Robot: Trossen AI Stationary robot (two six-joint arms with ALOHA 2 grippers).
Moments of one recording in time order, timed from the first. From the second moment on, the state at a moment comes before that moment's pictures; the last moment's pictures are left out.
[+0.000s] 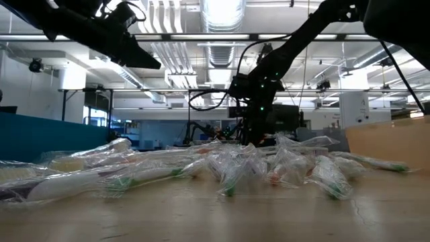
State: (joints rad) left arm 0.25 0.84 0.51 0.06 -0.13 0.21; right arm -0.61 2.11 1.48 -0.57 -0.13 -0.68
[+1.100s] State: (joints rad) left arm 0.25 0.84 0.50 0.06 -0.11 0.05; right arm -0.61 1.89 1.59 -0.79 -0.13 -0.52
